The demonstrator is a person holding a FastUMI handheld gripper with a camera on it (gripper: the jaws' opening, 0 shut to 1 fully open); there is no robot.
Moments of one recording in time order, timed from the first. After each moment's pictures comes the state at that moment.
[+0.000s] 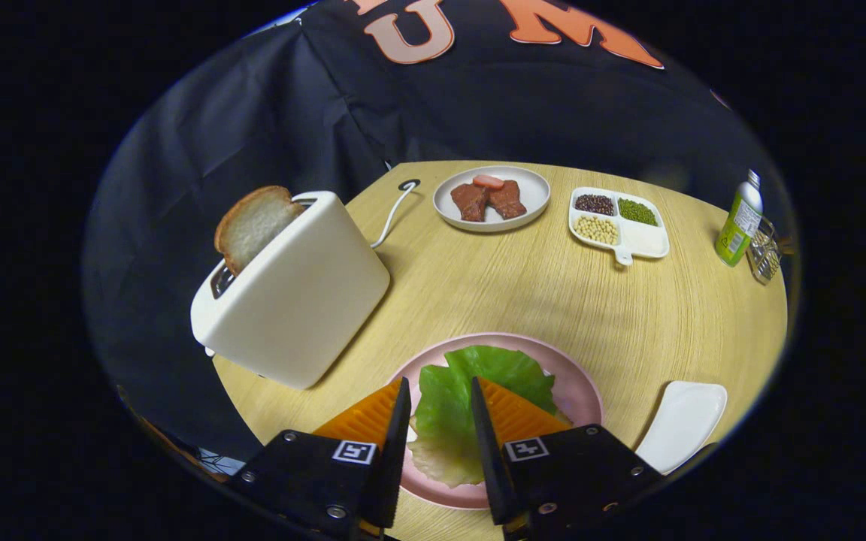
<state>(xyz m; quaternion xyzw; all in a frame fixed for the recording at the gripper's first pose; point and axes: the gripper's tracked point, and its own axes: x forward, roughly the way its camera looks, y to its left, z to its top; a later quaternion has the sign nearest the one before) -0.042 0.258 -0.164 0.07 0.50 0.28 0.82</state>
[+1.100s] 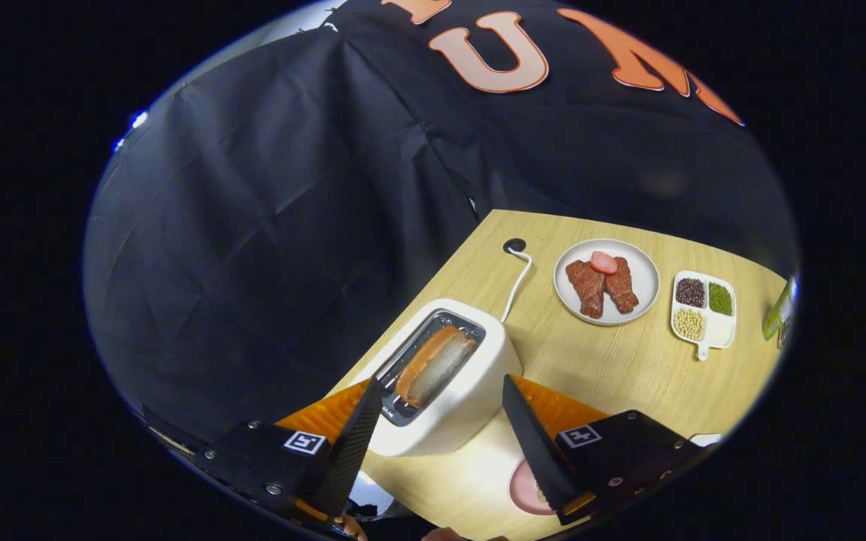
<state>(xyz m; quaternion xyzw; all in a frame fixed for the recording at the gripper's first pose) 0.008 0.398 -0.021 0.12 0.48 0.38 0.78</state>
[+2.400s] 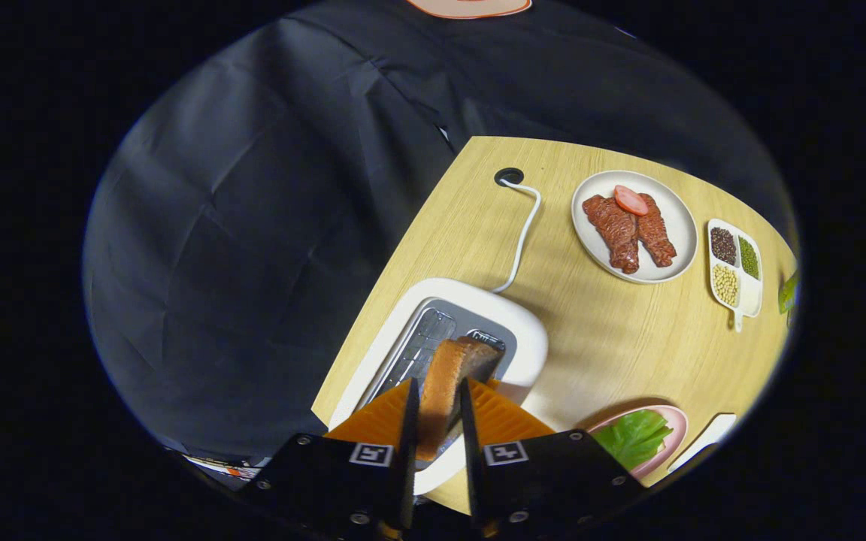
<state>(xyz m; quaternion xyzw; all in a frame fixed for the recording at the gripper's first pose) 0.016 0.448 -0.088 0.09 0.62 0.33 0.71</state>
